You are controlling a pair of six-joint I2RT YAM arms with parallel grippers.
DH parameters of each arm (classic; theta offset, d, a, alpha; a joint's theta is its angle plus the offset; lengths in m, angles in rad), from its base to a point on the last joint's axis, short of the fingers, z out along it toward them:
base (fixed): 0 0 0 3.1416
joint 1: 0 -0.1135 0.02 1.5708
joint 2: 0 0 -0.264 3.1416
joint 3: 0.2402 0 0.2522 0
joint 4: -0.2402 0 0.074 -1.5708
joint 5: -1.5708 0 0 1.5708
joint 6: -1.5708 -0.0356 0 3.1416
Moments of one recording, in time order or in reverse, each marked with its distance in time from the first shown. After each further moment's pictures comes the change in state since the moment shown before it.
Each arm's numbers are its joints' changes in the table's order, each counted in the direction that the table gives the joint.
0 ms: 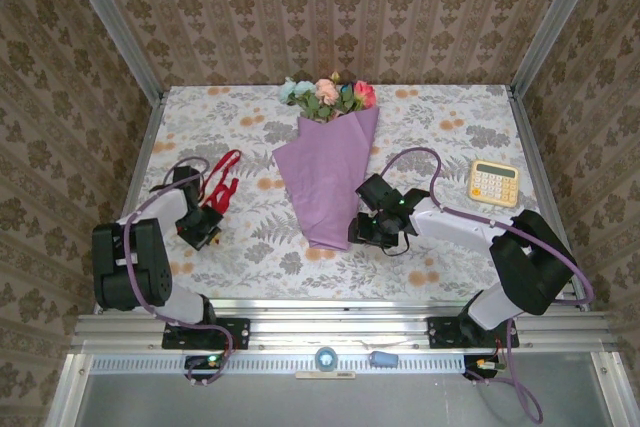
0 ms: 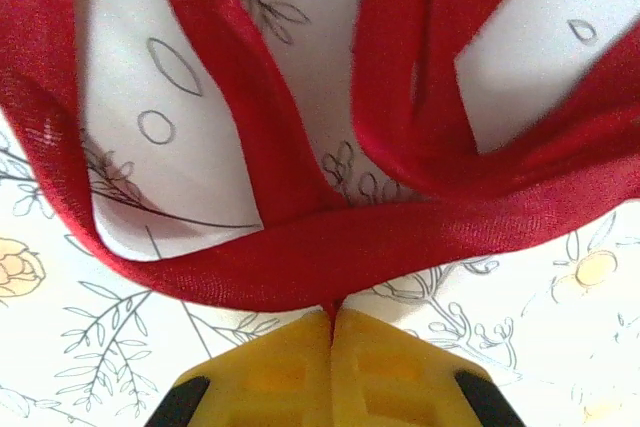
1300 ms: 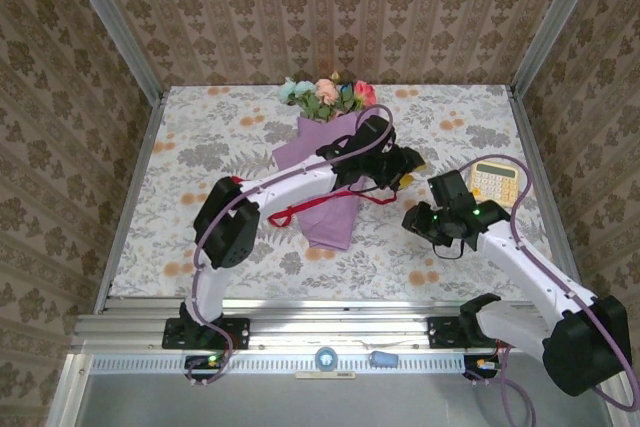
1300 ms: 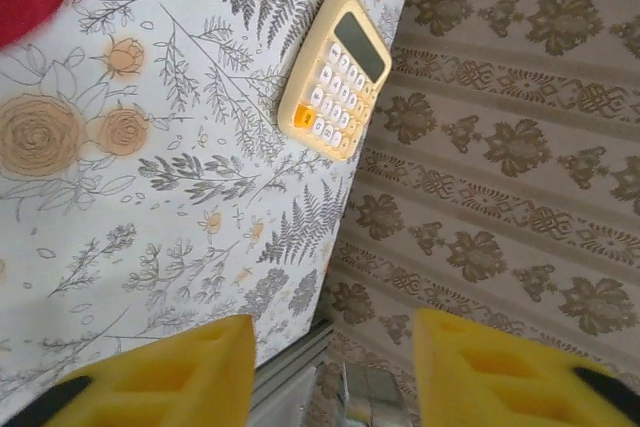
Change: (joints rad) left arm 0.989 0.562 0.948 0.496 -0.299 0.637; right arm 0.352 -0.475 -0.175 -0.180 -0.010 0.016
